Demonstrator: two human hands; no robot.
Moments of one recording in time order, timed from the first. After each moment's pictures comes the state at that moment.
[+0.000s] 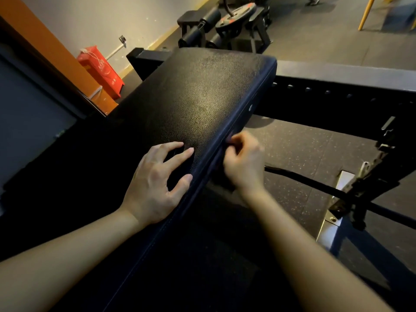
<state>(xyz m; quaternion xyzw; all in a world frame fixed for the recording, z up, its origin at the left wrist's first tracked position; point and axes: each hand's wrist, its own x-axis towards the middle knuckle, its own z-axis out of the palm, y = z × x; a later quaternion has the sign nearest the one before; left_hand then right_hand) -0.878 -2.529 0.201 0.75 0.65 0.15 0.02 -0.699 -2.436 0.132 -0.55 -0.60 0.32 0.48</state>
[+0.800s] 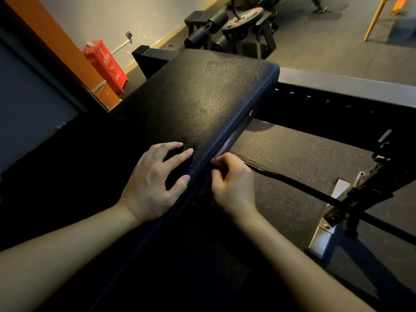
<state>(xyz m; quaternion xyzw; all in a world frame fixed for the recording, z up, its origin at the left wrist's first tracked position) -0.879 -2.527 0.200 0.75 0.64 0.14 0.02 -0.697 -2.475 0.133 -0.48 -0.67 0.35 0.44</state>
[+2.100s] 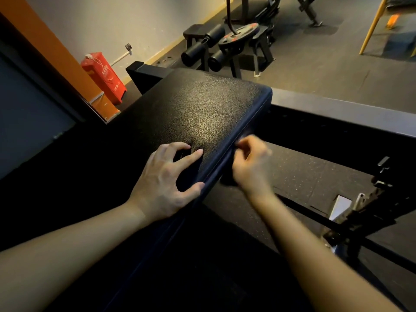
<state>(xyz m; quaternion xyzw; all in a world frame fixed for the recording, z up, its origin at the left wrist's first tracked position) -0.854 -2.447 0.198 0.75 0.65 0.12 0.00 -0.669 -2.356 0.133 -0.54 -0.62 0.31 0.47</state>
